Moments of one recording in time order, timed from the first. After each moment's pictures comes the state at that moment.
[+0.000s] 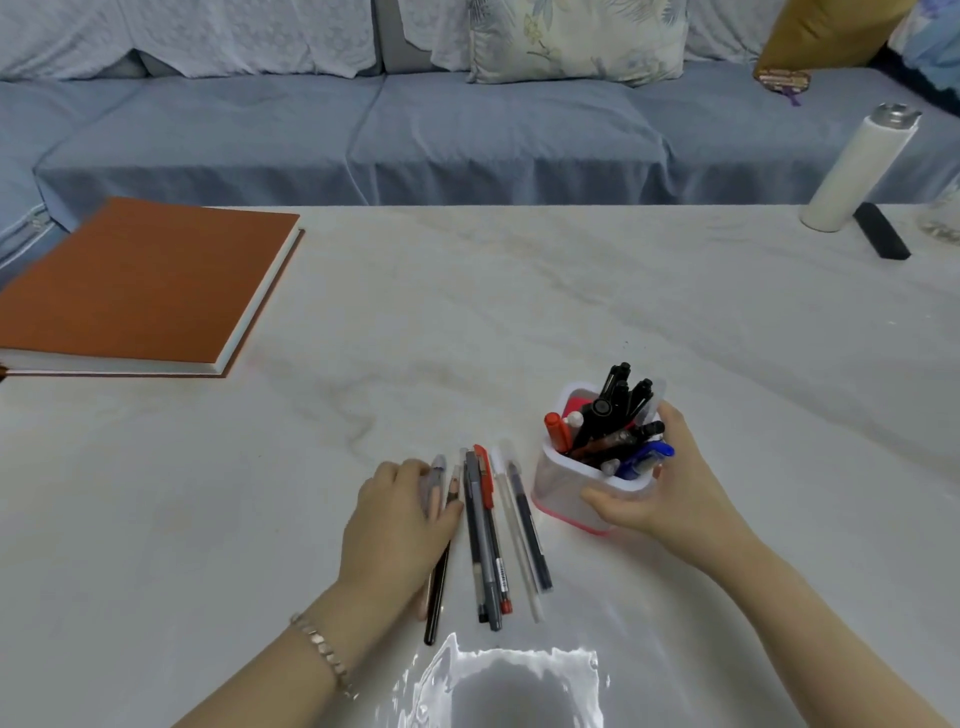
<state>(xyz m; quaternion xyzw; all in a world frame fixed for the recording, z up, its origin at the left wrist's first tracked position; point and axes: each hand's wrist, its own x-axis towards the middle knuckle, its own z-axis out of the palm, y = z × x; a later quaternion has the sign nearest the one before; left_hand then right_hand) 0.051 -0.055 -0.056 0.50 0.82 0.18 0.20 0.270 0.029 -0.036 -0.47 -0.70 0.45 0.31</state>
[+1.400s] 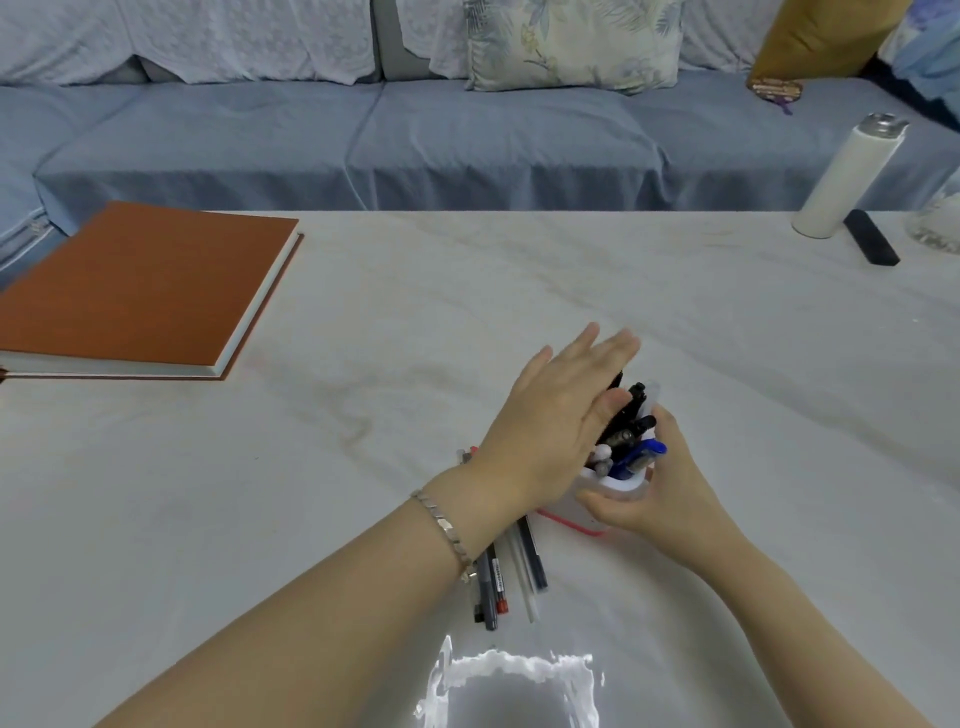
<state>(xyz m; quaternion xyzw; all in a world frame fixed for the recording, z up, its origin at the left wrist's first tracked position) 0.121 0.016 0.015 0.75 0.53 0.34 0.21 0.264 0.026 -0.028 -0.44 -0.68 0.49 0.33</state>
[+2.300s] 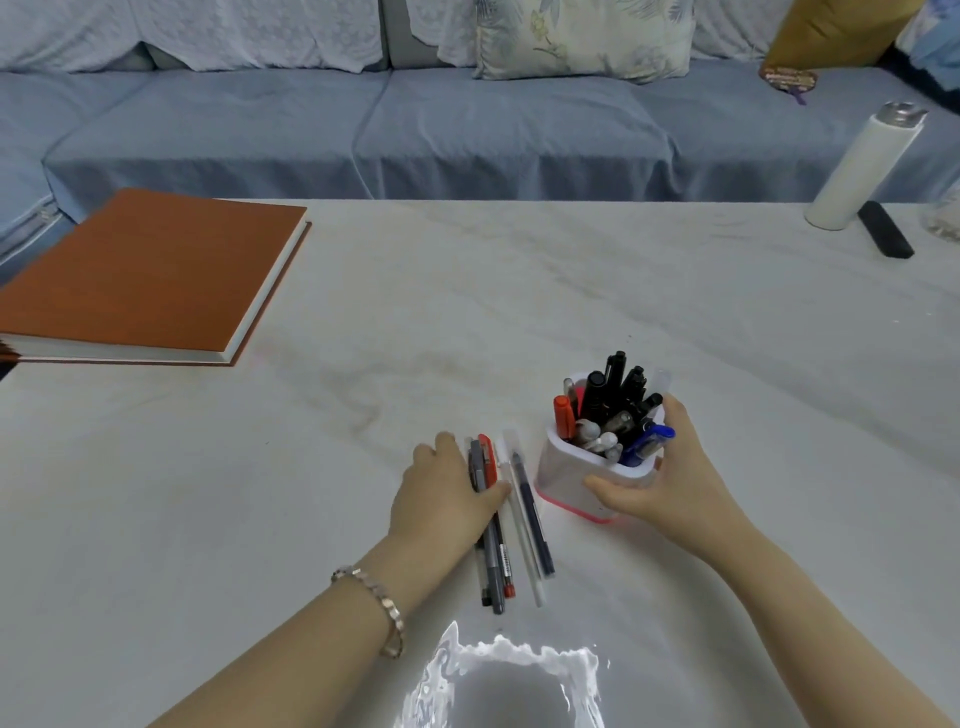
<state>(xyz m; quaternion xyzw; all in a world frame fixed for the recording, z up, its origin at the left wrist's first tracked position) 0.076 -0.035 -0.041 0.48 0.82 0.14 0.27 0.265 0.021 -0.023 -0.44 -0.68 0.48 0.33</state>
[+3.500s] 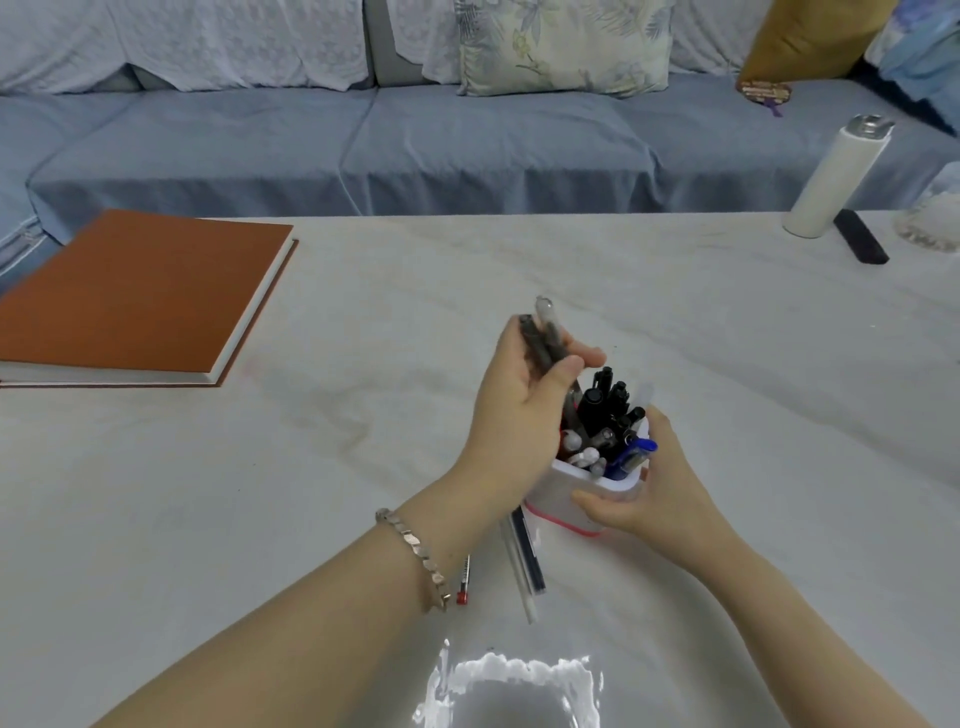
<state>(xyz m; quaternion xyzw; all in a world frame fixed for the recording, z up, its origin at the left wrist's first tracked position) 0.128 0.007 0.037 0.47 0.48 0.61 0.41 0.263 0.019 -0.018 -0.45 -0.69 0.46 0.33</state>
